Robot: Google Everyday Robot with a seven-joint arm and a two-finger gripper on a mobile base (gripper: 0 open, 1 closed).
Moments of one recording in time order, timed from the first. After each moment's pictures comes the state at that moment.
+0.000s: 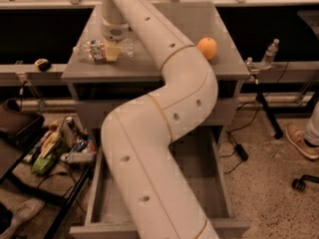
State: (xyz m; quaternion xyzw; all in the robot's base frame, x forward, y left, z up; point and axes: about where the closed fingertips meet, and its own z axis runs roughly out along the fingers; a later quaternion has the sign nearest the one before) arm 0.788 0.154 0.833 -0.77 0.61 0.01 0.17
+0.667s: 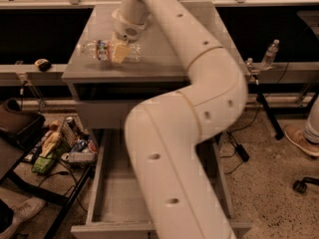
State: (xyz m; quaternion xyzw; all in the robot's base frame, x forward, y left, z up) arm 0.762 0.130 0.849 -0.76 0.61 0.12 0.21
